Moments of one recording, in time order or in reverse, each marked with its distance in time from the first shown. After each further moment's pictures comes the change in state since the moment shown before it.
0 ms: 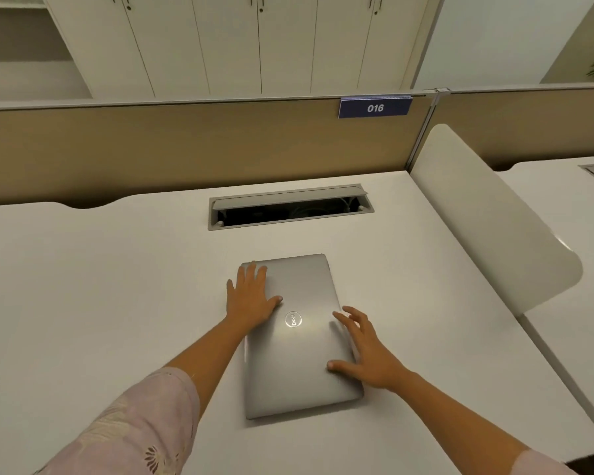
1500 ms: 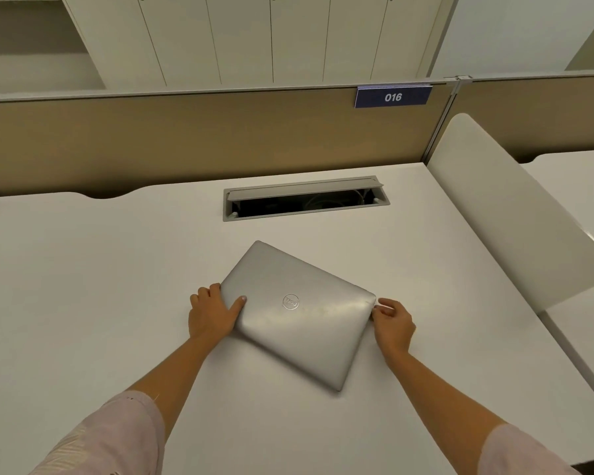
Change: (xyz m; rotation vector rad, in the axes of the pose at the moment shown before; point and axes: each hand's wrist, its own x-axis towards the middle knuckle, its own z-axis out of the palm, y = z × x) left_hand -0.044 -0.084 0.004 -0.218 0.101 -0.346; right_hand 0.037 0.000 0.014 0.537 0.767 0.640
